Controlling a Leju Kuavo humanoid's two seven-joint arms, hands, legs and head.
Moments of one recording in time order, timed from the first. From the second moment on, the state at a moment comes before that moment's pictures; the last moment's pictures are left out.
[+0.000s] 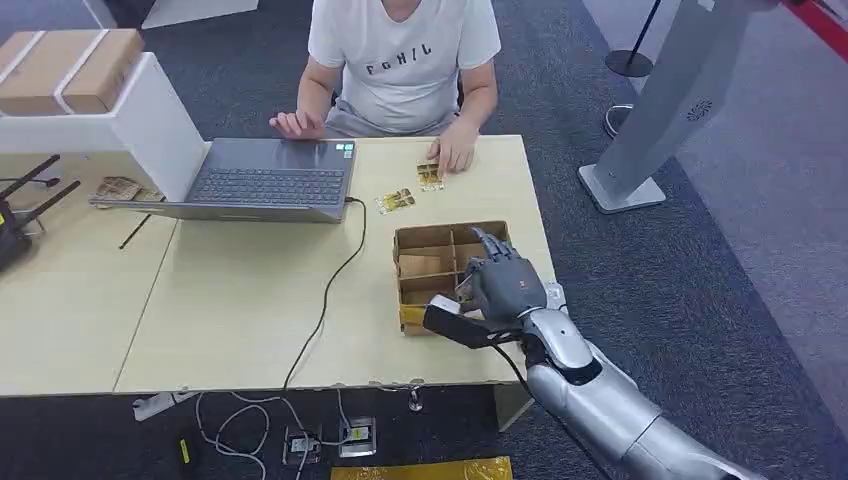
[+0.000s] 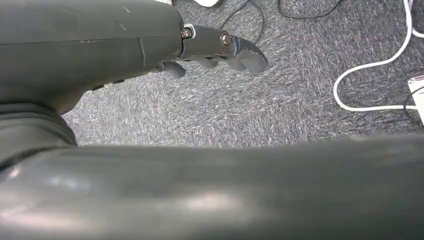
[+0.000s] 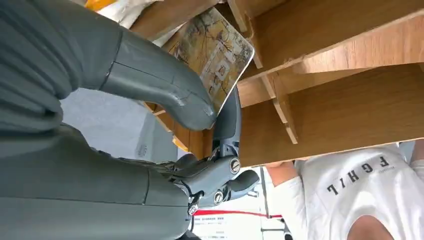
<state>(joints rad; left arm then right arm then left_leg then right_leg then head) -0.15 0.23 -1.36 -0.17 1.24 0.17 0.01 -0.54 -0.19 0.96 -1.04 0.86 -0.23 0.25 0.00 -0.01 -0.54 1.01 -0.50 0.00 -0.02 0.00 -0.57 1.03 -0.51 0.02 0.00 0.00</state>
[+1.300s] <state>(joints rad) -0.15 0.23 -1.36 -0.17 1.25 0.18 0.01 -0.53 -0.19 0.96 -1.01 0.85 -0.28 0.25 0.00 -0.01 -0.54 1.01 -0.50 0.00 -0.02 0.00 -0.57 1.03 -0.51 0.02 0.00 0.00</state>
